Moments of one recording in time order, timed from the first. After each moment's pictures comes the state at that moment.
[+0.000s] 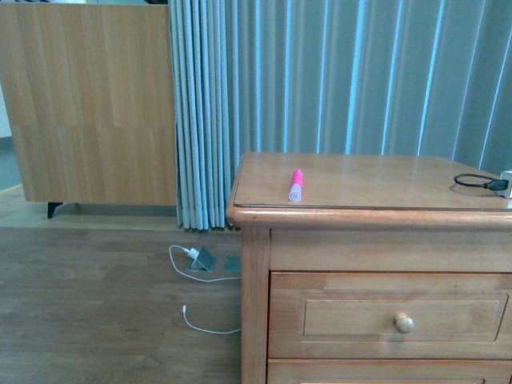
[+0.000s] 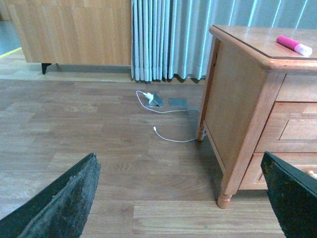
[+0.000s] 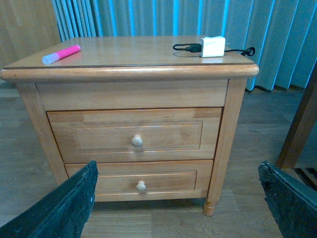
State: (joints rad) left arm 0.00 0.00 0.02 0.00 0.00 0.00; right arm 0.00 0.00 0.01 0.00 0.00 0.00
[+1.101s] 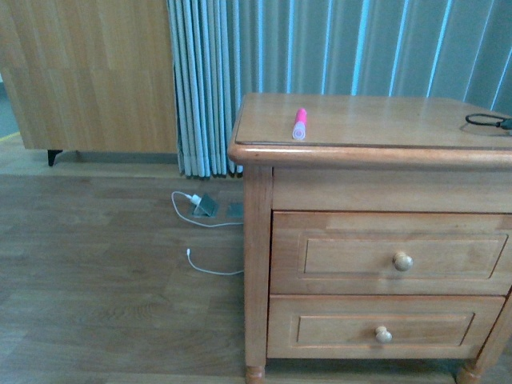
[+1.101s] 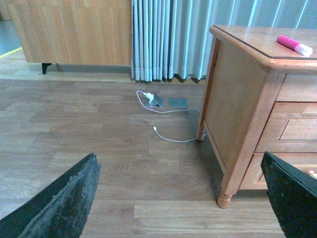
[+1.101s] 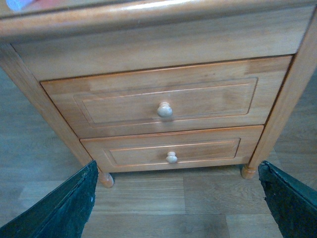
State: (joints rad) left arm 0.00 0.00 0.02 0.00 0.00 0.00; right arm 0.14 1.17 0.25 0.65 0.05 0.14
